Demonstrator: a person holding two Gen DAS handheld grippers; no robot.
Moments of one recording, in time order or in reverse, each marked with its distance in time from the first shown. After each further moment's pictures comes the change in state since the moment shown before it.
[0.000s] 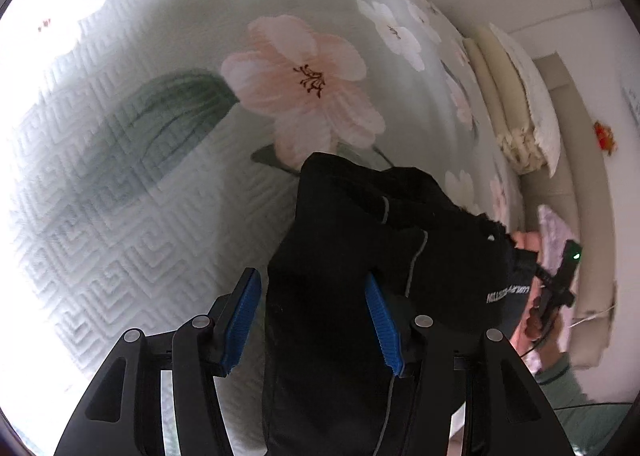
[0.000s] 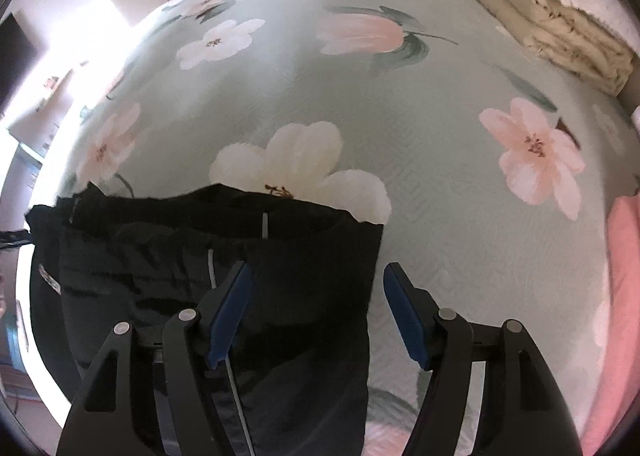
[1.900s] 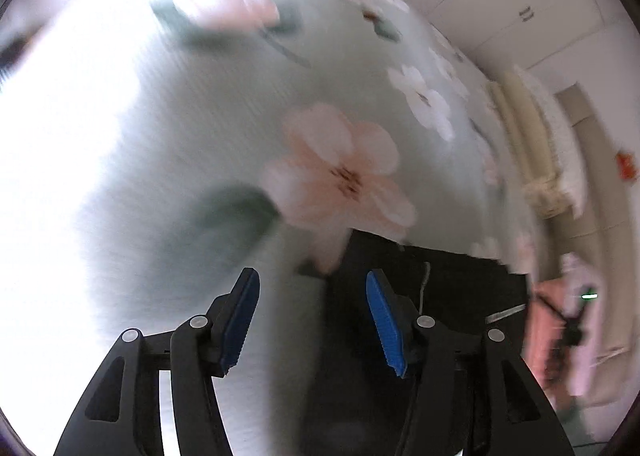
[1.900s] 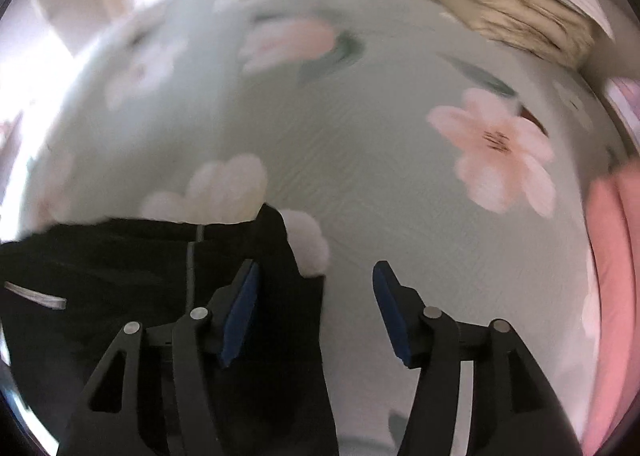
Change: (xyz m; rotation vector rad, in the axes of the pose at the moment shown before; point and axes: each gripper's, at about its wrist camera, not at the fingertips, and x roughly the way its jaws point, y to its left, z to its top) left arm -0.051 -0.018 0.070 0.051 -0.197 0.198; right arm 0.011 -0.036 0.027 0.173 -0.046 -0.156
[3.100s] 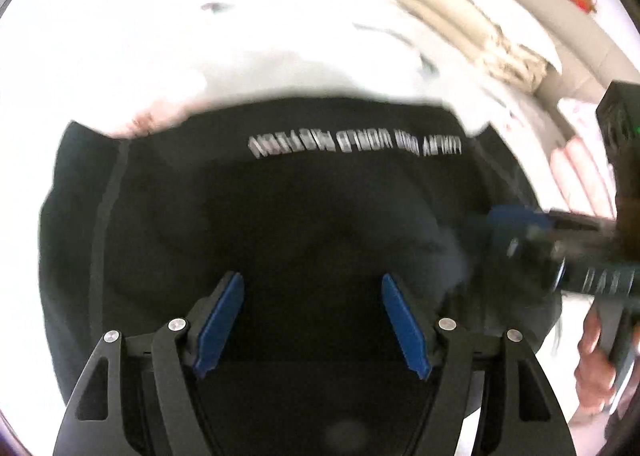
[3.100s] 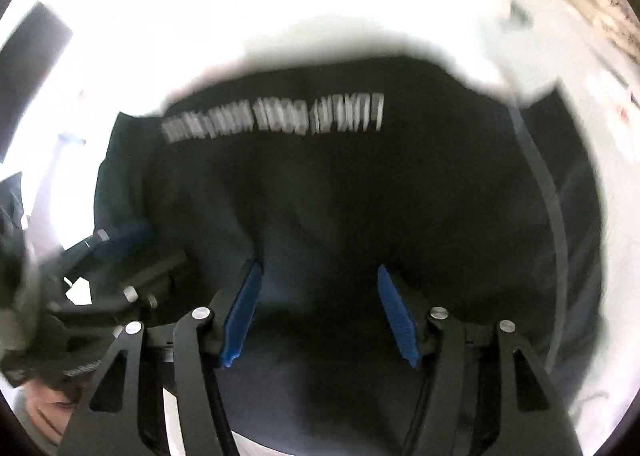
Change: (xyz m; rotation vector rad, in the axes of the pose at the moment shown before) left arm 0.053 -0.220 -0.156 0.384 -0.054 0.089; right arm -0.034 0.175 -0.105 -0.181 0.091 0.317
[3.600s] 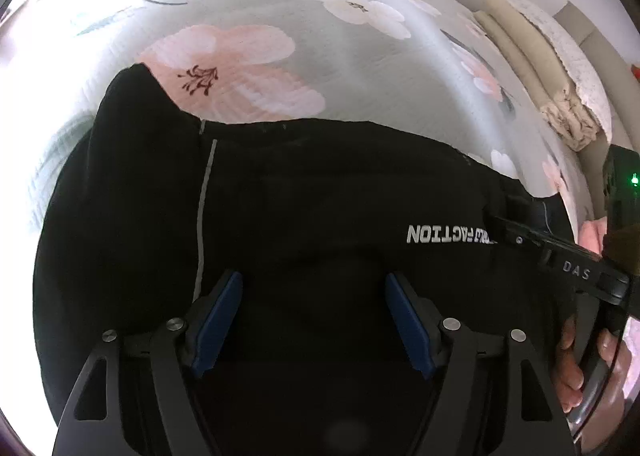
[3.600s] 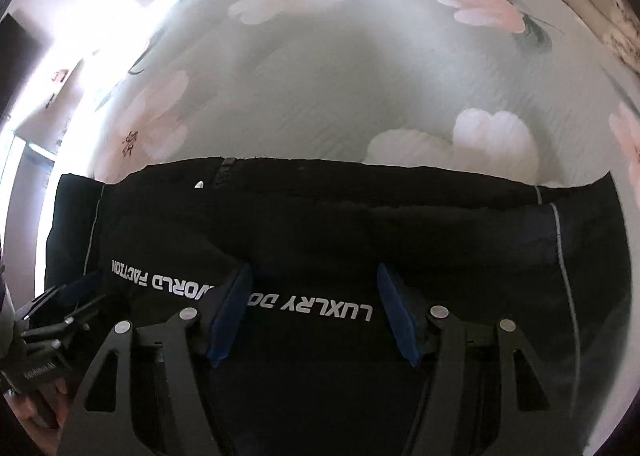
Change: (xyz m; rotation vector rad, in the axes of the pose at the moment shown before) left arm 0.070 0.085 0.041 -0.237 0.125 0.015; right arm 0.086 -0.024 0.083 0.041 0.048 -0.084
